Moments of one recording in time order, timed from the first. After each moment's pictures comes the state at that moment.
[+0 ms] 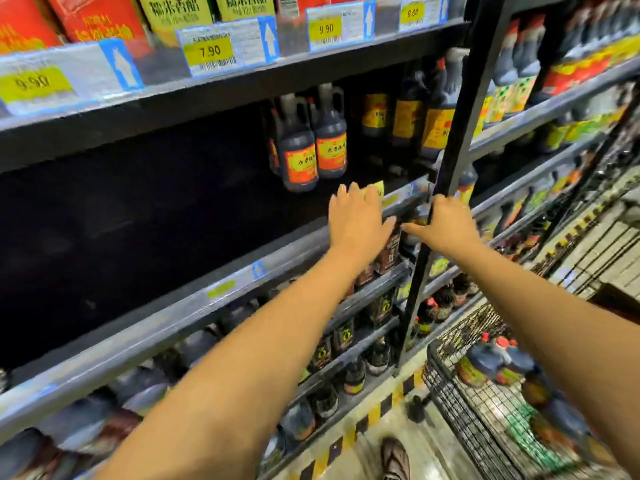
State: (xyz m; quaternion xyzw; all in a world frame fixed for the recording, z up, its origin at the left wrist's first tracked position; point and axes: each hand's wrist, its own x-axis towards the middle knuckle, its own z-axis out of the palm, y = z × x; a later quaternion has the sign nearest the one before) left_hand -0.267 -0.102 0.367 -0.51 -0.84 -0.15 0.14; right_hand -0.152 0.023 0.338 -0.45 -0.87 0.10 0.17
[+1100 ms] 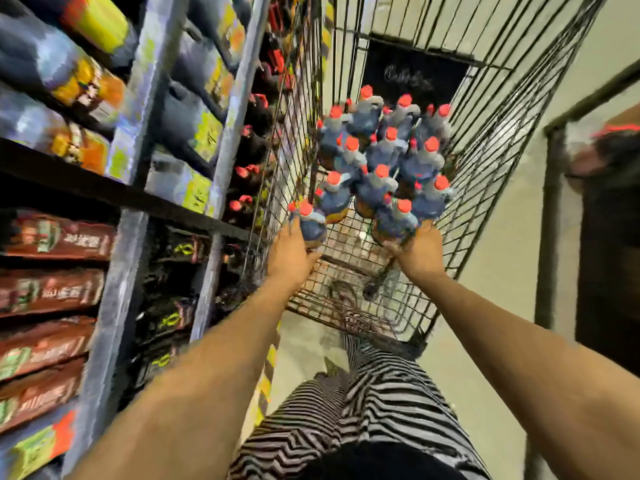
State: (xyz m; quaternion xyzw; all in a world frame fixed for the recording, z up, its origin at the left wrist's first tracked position) left_hand -0.048 0.072 0.025 -0.62 -0.71 0.04 -0.33; right_hand 0.193 0.053 -0.016 -0.80 -0.49 0.34 0.08
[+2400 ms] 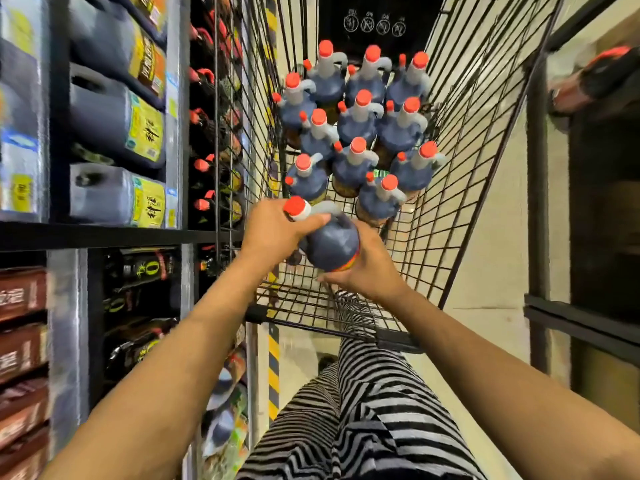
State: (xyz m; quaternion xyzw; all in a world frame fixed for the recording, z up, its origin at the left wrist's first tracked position) left_hand -0.028 0.120 0.046 -0.60 -0.65 -0.11 -0.45; right_hand 0.125 0.033 0.008 -0.66 -0.49 0.50 0.28
